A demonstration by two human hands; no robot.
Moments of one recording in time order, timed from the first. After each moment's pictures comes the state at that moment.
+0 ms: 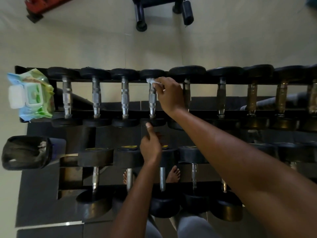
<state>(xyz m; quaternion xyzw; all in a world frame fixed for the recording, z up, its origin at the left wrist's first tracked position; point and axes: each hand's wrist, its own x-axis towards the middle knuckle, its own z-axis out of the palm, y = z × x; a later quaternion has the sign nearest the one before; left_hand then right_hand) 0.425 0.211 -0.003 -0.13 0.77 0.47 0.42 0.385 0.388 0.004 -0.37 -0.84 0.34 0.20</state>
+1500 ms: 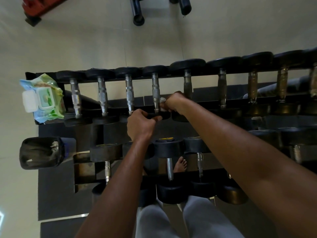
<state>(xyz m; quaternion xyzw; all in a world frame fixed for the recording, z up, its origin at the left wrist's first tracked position) 0.351 0.213 0.034 0.13 0.91 0.27 0.29 0.401 0.378 0.025 -0.58 -0.60 0.52 -0.17</state>
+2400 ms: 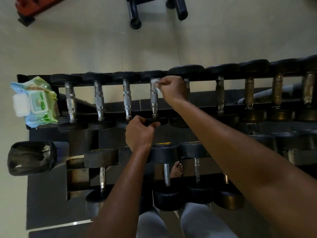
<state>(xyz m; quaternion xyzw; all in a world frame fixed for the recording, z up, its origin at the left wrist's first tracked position) 0.358 0.208 0.029 0.12 0.91 0.29 0.28 0.376 0.393 0.038 -0.52 -0.70 0.47 0.12</state>
